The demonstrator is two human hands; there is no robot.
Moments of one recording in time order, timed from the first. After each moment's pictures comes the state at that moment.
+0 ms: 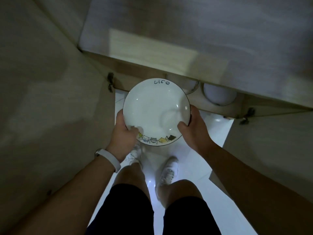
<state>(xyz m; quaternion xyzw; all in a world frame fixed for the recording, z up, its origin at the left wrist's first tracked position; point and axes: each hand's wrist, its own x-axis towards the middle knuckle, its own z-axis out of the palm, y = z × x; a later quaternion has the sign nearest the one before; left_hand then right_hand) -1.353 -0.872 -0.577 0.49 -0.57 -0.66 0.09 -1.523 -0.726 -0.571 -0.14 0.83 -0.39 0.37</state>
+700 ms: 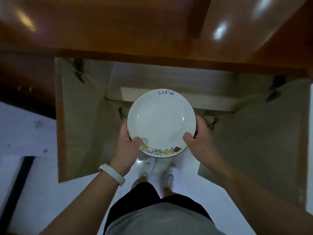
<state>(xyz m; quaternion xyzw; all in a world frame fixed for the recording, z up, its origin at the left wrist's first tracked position) -1.346 -0.774 -0.249 0.44 -0.57 -0.68 0.12 -1.493 -0.610 -0.253 -0.13 0.80 -0.48 0.33</state>
